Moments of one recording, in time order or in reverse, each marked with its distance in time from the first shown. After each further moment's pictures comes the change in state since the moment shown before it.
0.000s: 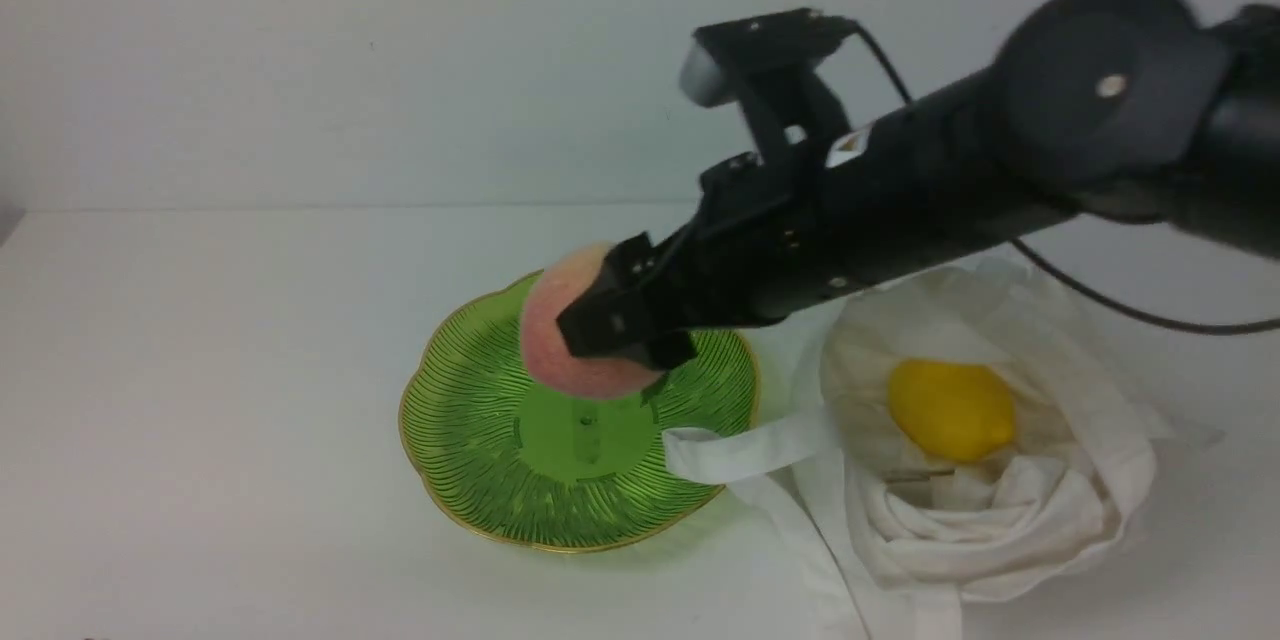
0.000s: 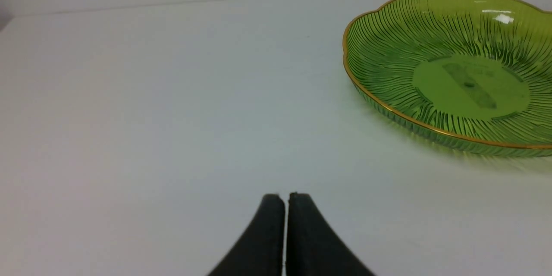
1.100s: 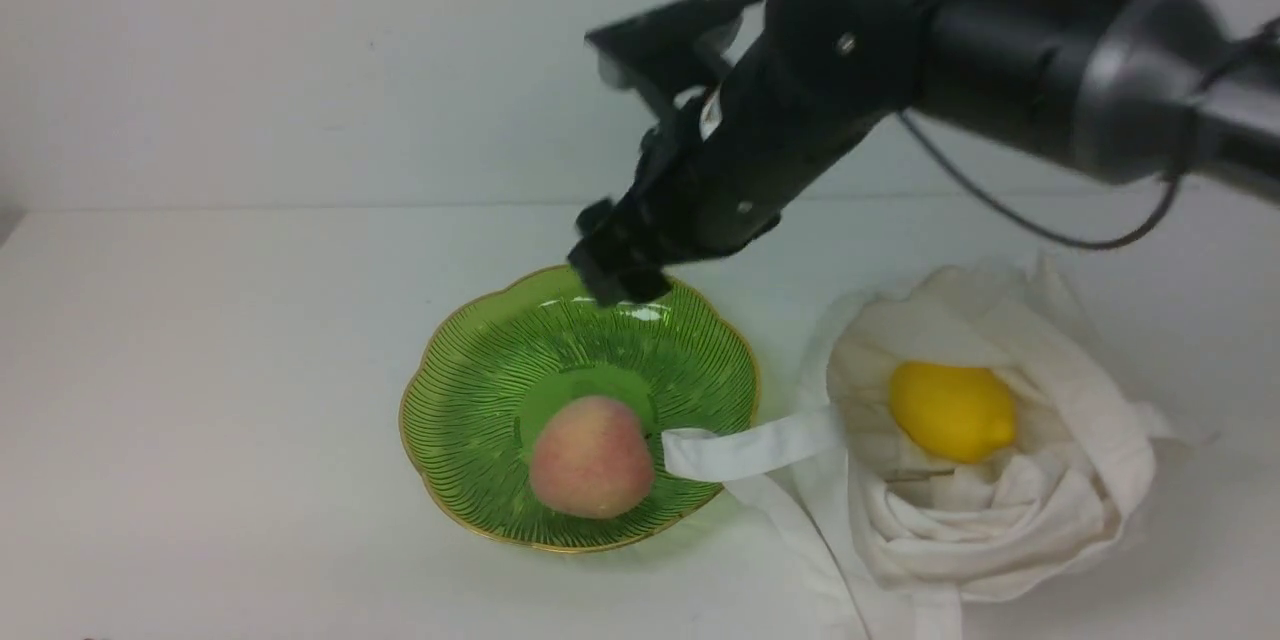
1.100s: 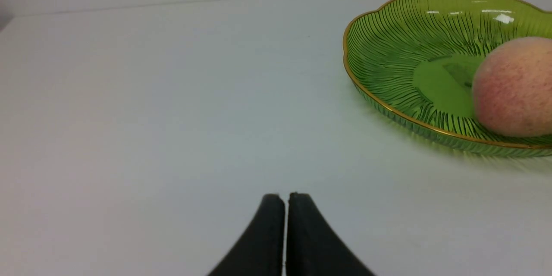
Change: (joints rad) right arm 0.018 0.155 -0.367 -0.548 0.292 0.415; left arm 0.000 0.000 0.000 0.000 0.000 0.000
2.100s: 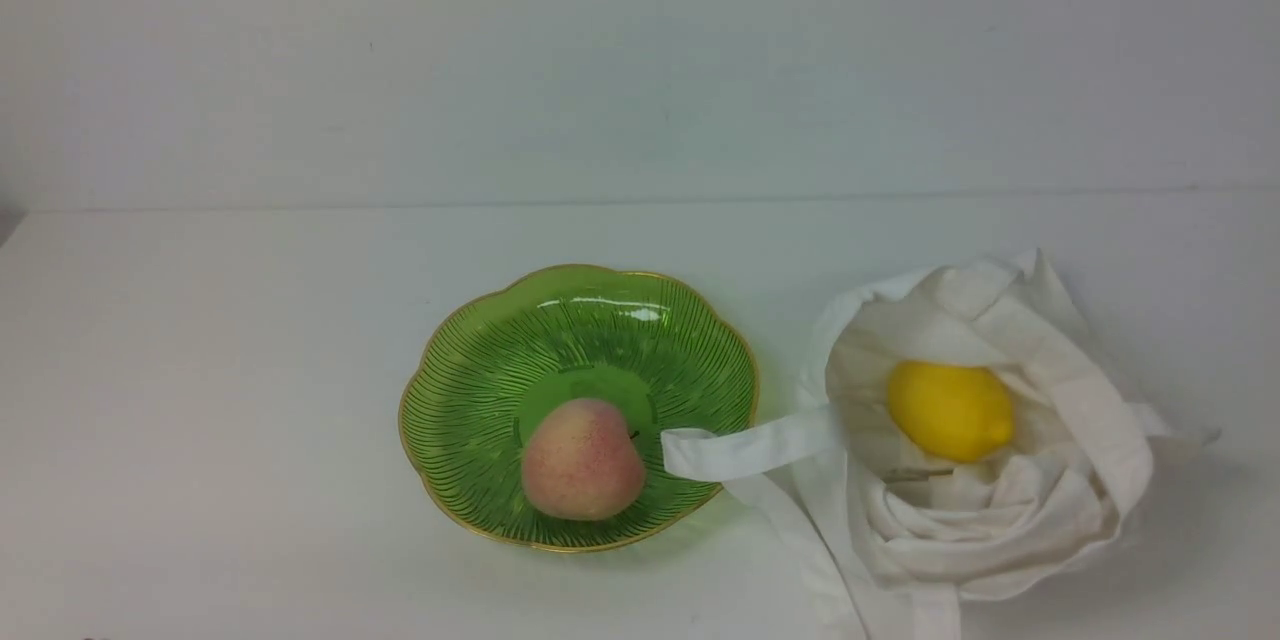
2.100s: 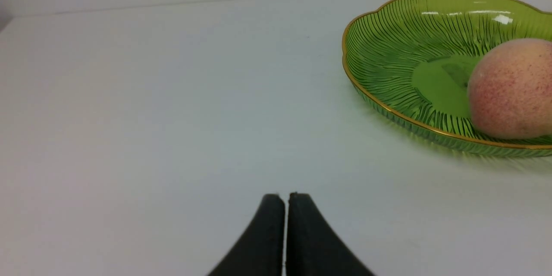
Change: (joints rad) right arm 0.000 -1.706 1.282 -0.286 -0.629 0.421; left arm 0.000 0.000 0.000 0.000 0.000 0.000
